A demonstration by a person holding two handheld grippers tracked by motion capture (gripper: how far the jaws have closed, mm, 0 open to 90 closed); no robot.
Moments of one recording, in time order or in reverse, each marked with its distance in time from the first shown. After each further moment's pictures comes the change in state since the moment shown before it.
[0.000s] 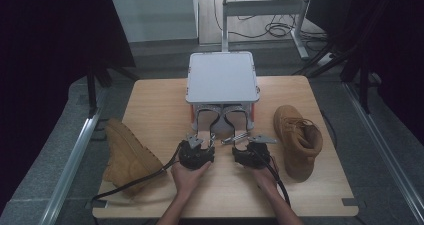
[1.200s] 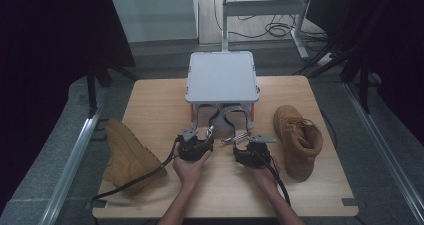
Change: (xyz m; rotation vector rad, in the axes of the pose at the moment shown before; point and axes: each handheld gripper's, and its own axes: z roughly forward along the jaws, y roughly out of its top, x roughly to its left) left arm 0.011 0.014 0.010 -0.119 -0.018 -0.182; right arm 0.001 0.002 -0.002 0.019 -0.023 -0.018
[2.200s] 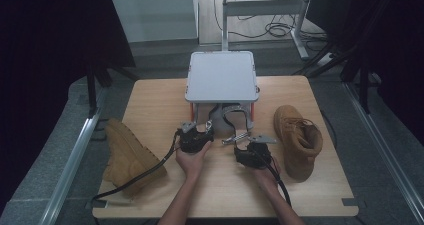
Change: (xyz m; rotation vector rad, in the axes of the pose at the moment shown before) left arm 0.006 0.018 0.018 -0.044 -0.006 -0.103; right arm 0.000 -0.001 -0.002 0.004 -0.015 0.003
